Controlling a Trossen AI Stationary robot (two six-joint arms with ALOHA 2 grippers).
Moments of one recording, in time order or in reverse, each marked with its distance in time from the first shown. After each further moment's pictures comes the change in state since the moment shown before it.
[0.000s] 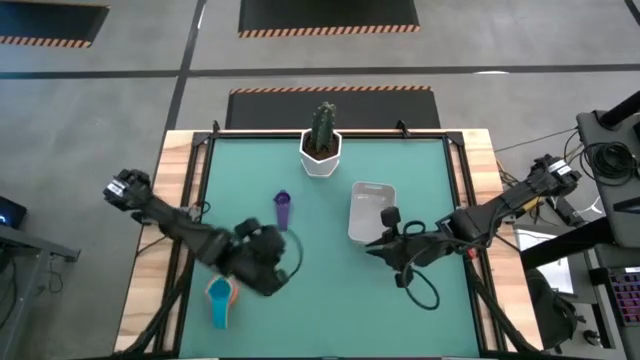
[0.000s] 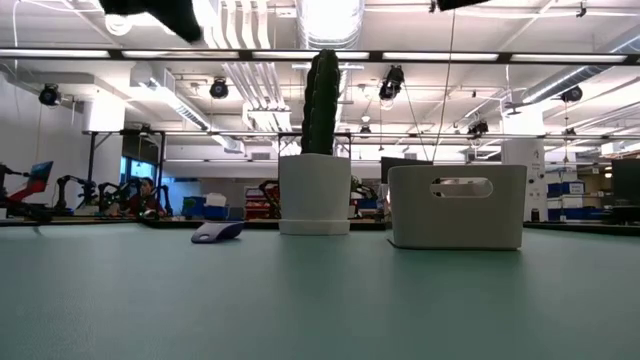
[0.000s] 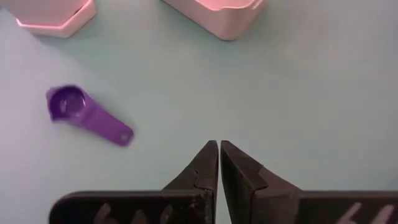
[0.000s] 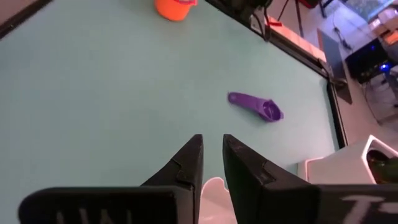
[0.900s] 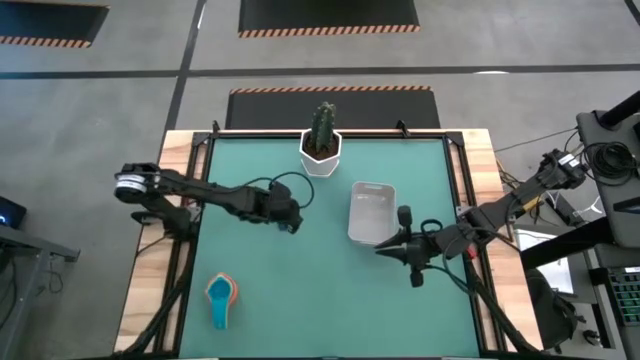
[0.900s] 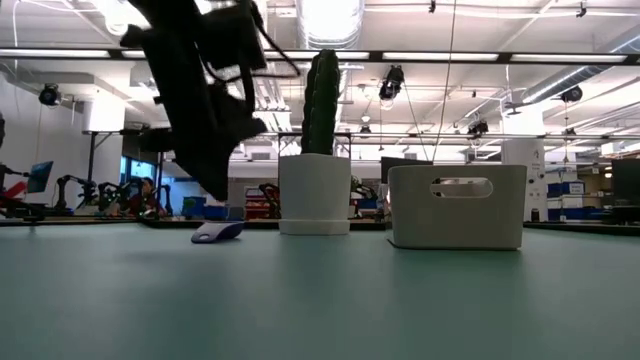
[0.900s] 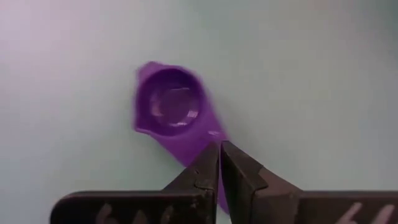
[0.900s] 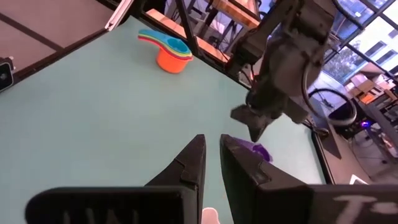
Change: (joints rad) left arm 0.529 0.042 -0.423 0.386 0.124 0.078; right arm 0.048 -0.204 -0.258 0.339 0.000 -0.143
